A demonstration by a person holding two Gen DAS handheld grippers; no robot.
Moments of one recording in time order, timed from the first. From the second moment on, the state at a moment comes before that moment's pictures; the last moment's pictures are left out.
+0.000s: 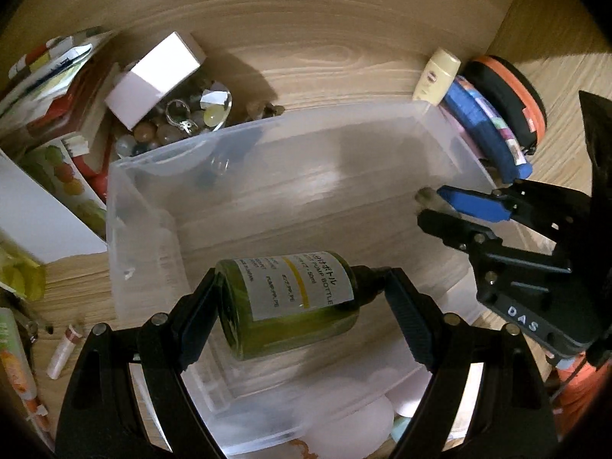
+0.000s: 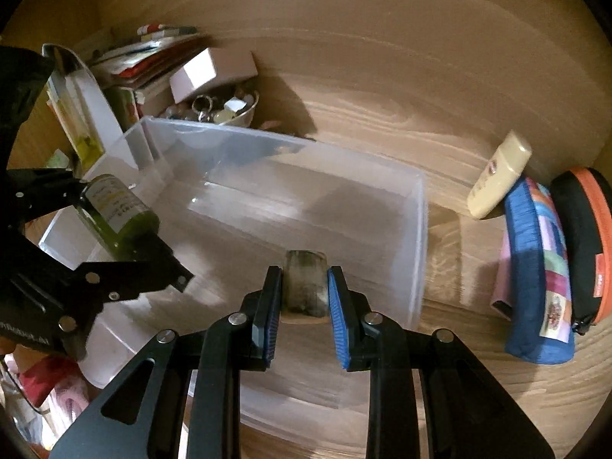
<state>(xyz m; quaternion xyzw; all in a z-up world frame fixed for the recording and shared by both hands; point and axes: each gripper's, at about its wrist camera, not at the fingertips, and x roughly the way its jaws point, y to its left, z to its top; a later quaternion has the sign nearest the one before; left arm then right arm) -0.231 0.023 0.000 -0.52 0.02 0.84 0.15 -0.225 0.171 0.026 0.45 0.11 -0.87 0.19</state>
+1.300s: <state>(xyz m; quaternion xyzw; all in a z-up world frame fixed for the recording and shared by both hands) -0.136 -0.014 0.075 -0.40 0.02 0.91 0.10 -0.106 0.181 0.093 0.31 0.12 -0.93 0.16</state>
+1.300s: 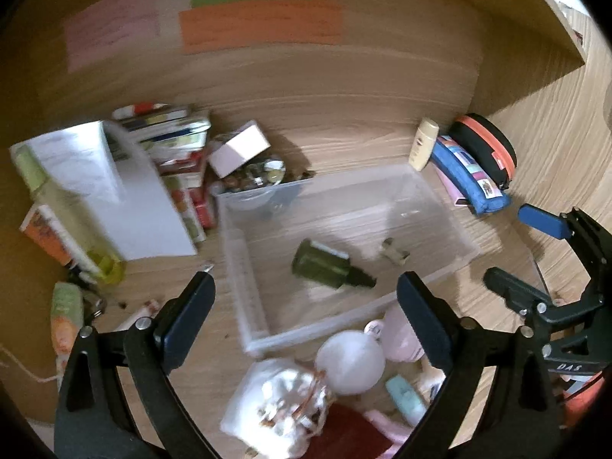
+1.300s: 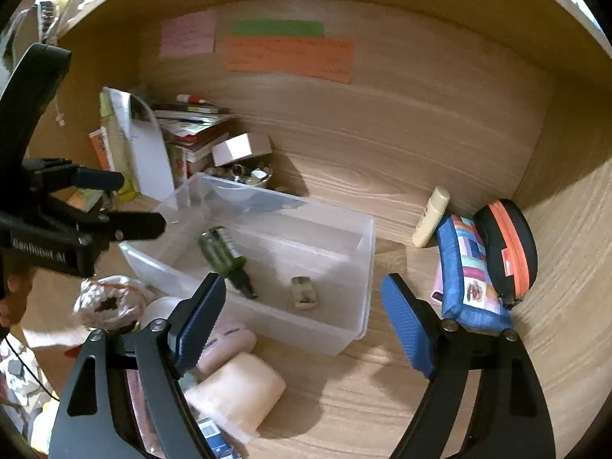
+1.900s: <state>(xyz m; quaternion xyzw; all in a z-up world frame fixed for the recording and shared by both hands) -0.072 -0.073 0.022 -0.42 0.01 0.90 0.08 -0.071 0.184 0.029 0.37 0.06 -0.91 0.17</state>
